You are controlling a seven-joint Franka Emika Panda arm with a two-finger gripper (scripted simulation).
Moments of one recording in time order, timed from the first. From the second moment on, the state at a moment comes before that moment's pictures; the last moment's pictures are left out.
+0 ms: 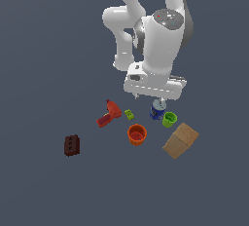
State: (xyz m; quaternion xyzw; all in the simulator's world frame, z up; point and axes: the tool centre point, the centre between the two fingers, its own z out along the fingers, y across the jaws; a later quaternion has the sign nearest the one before) arm -0.017 0.097 0.217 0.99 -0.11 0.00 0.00
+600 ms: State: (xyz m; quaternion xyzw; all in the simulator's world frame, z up) arm -0.053 0.149 0.157 0.98 -0.19 0.00 0.00
